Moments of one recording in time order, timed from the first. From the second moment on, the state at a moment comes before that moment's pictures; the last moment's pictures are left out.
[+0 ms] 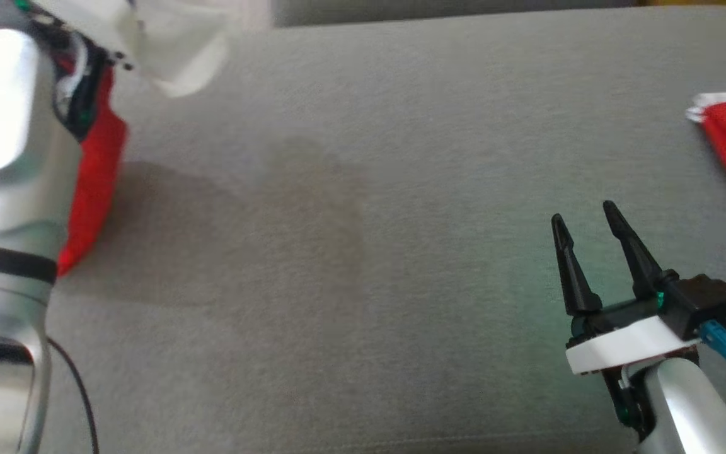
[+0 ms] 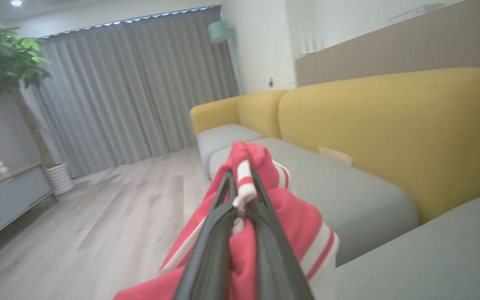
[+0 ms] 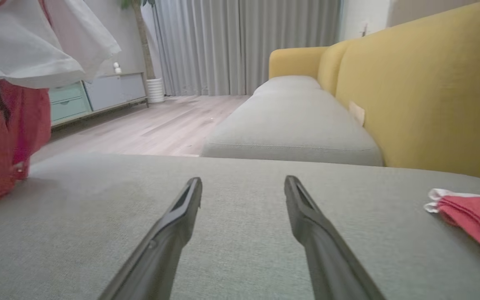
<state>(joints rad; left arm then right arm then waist) -1.11 0.27 -0.41 0.87 -0.27 -0.13 -0.25 -0.12 -0.17 0.16 0.21 0.17 0.13 -0.26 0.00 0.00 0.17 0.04</state>
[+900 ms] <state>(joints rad) -0.86 0.17 -0.71 0.64 -0.51 -0.11 -0.08 -0.12 -0.08 0.15 0.17 0.16 0.13 -0.26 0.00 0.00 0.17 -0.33</state>
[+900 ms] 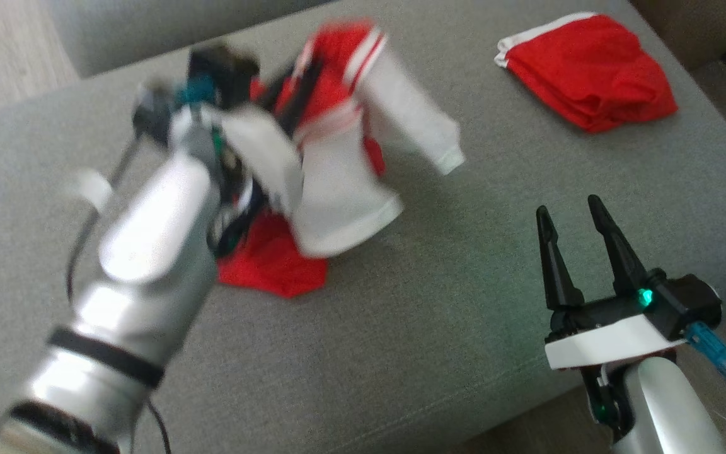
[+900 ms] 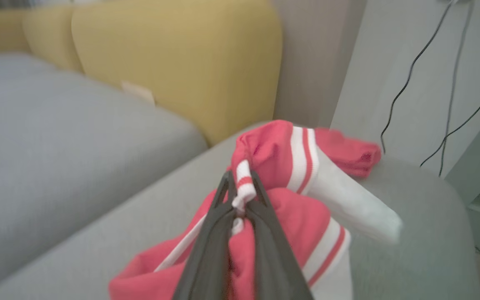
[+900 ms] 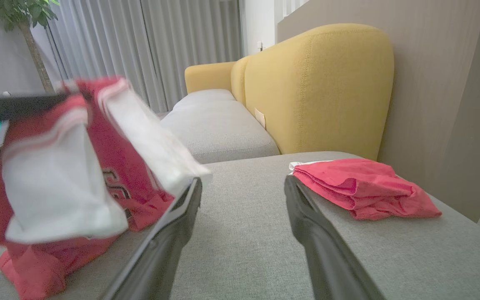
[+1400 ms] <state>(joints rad) -0.66 0.09 -0.67 0.77 -0.45 0.03 -0.25 -0.12 -0.07 0.16 0.20 0.15 0.13 -0.26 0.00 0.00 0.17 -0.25</state>
